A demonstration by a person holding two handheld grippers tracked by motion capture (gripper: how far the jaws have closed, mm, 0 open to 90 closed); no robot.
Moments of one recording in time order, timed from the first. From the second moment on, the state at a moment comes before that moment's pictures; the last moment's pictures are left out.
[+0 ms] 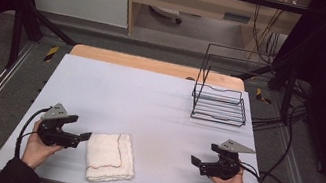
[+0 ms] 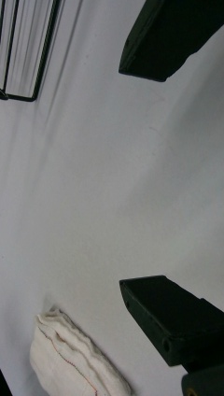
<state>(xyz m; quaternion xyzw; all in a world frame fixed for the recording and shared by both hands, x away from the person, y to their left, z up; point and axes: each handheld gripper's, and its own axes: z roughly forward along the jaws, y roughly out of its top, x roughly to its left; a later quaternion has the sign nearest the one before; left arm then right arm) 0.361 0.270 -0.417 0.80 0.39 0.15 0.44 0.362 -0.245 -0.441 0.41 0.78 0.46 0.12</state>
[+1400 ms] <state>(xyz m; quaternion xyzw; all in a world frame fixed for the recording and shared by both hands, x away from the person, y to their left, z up) 0.407 0.158 -0.440 0.87 0.35 0.03 0.34 0.358 -0.199 -0.437 0.38 0.80 0.46 0.09</state>
